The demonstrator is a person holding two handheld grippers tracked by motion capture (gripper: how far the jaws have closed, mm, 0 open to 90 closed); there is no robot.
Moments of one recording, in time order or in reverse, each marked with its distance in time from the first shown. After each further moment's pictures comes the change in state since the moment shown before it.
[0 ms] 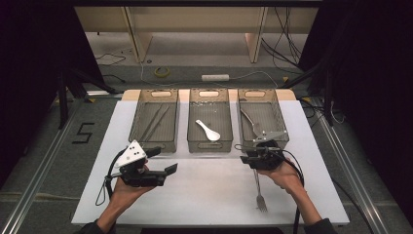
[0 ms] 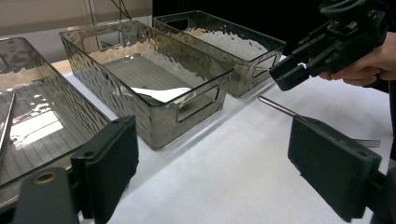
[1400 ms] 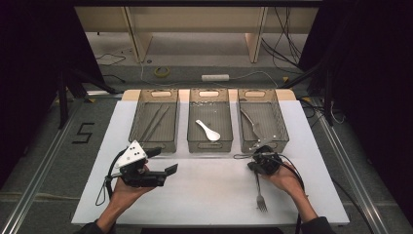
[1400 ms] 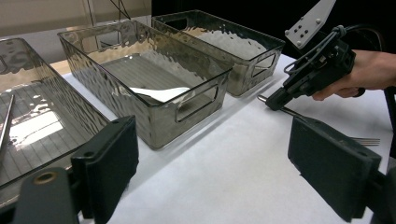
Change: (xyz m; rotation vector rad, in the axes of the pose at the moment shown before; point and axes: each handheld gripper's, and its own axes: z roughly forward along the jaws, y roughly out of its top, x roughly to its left) left arm -0.001 0.000 0.000 0.002 -0.002 0.005; right arm -0.015 -0.024 0.032 0.225 -0.039 -0.025
